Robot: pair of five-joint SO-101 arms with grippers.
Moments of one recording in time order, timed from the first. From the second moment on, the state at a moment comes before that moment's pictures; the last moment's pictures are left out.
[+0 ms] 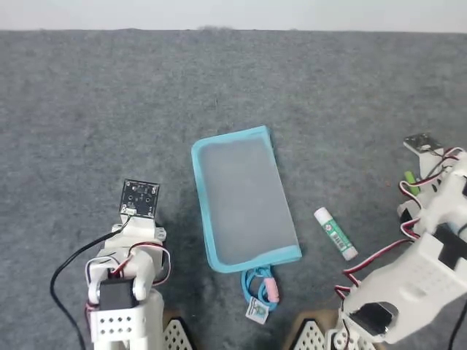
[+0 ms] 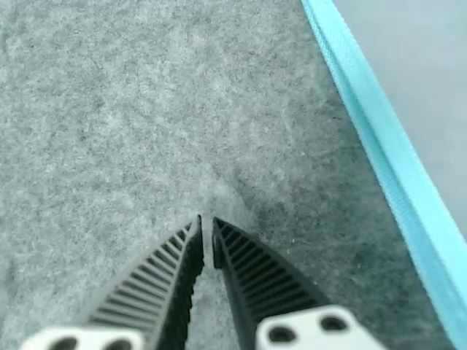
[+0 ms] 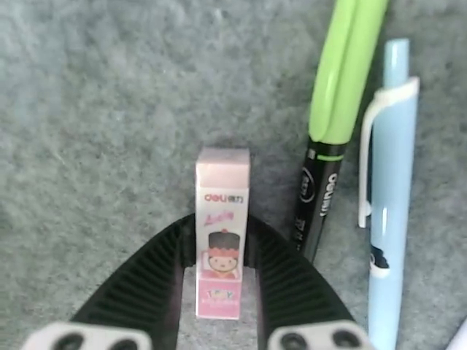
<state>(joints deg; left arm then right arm) -11.2 -102.6 97.0 71.0 -5.4 35.8 21.0 9.0 71.6 56.7</state>
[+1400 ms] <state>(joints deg) -11.2 -102.6 97.0 71.0 -5.4 -0.2 -33.0 50.8 75.8 38.3</state>
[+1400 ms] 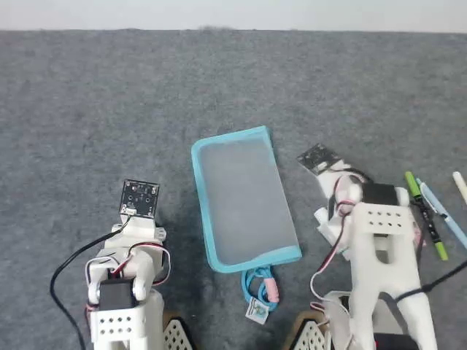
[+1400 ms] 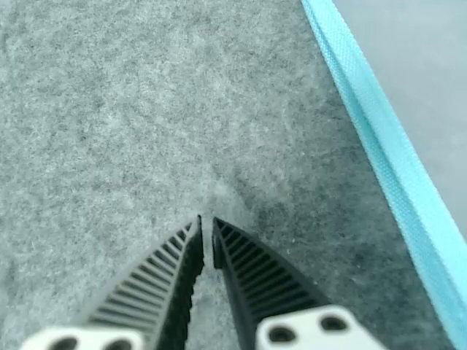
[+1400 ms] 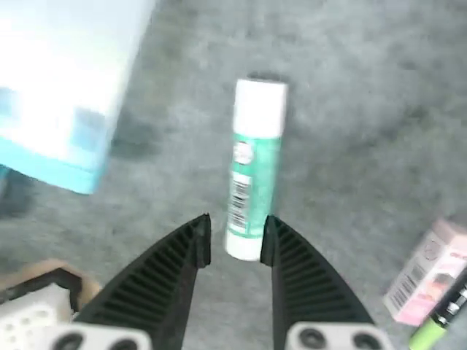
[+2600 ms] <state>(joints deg) -11.2 -102.6 97.0 71.0 -5.4 22.8 7.5 28.5 56.3 41.6</state>
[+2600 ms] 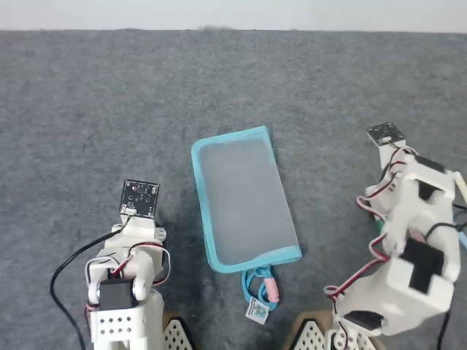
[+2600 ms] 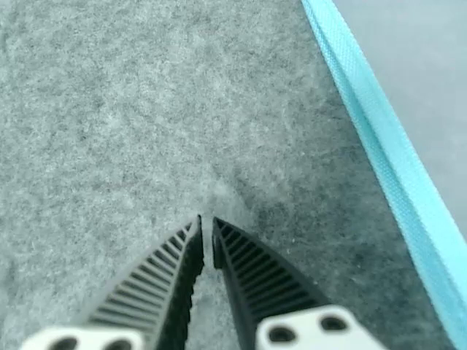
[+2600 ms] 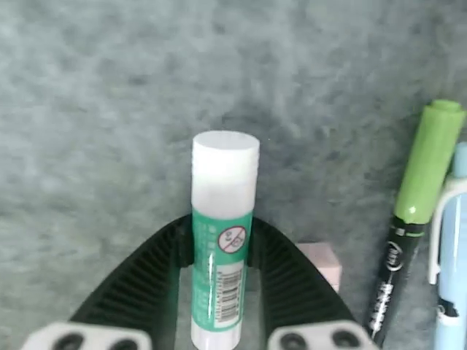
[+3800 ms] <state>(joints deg) -11.2 -102.6 97.0 71.0 -5.4 6.6 -53.2 61.5 71.1 38.1</state>
